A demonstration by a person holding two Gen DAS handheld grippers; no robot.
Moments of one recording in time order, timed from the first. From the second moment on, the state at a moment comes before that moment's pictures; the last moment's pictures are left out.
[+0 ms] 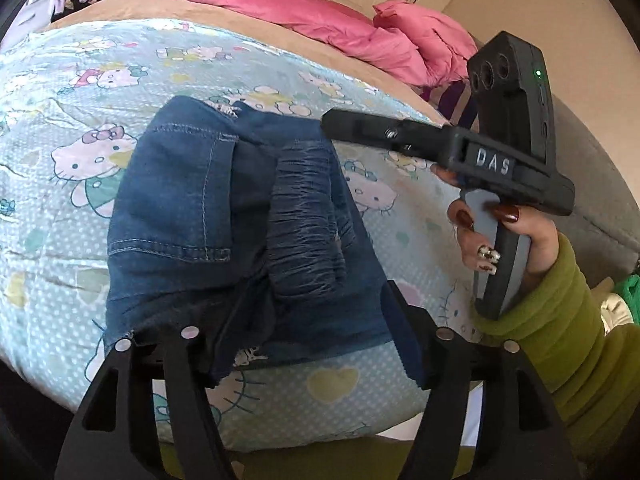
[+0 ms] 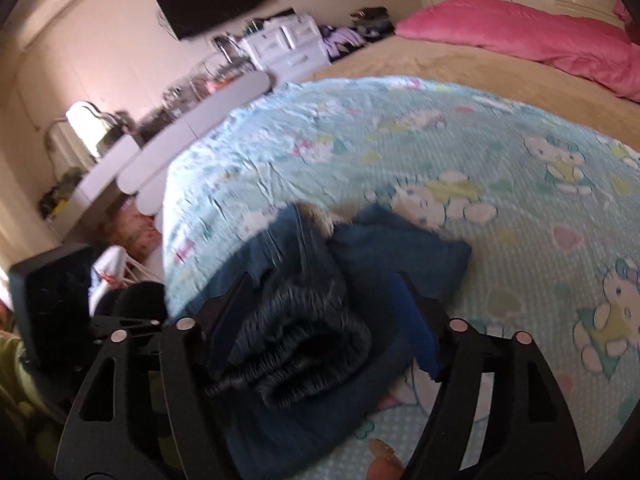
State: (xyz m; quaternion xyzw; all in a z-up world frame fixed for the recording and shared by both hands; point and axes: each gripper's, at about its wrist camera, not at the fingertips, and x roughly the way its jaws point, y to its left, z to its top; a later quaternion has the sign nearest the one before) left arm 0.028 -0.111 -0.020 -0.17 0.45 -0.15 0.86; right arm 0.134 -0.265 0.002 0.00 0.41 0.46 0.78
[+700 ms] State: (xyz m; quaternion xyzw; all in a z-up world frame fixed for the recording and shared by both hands) left arm -0.009 -0.086 0.023 -0.11 0.41 -0.10 0.90; right arm 0.096 -0.304 0.030 -0.04 0.39 0.37 0.84
